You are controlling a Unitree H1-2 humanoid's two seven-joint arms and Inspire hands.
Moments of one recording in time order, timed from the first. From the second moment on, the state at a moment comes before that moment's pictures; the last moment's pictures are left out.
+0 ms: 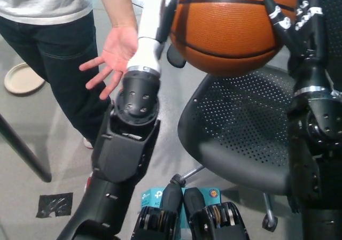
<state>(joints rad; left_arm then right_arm) -0.85 -0.09 -0.12 0.31 0.17 0.20 0.19 -0.66 -0.02 -0.10 0.01 0.19 0.21 -0.22</state>
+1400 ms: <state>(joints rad) -1.18 -0.17 -0.14 1.31 0.09 -0.05 0.12 -0.72 -0.17 -0.23 0.56 0.29 0.06 -0.13</state>
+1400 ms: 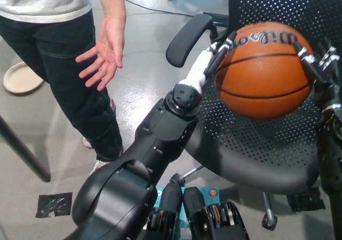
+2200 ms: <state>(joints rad) -1.28 -0.06 -0.13 1.19 0.09 -0.10 -0.02 -0.81 -0.33 -0.27 0.32 0.25 -0.01 -0.12</state>
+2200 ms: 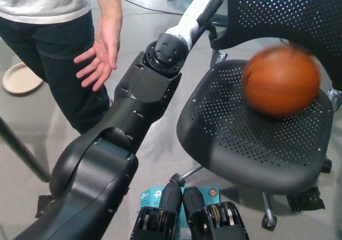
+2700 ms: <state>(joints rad) -1.03 -0.02 -0.15 0.77 0.09 -0.08 -0.09 -0.66 -0.30 -0.21 0.06 0.23 0.02 -0.10</state>
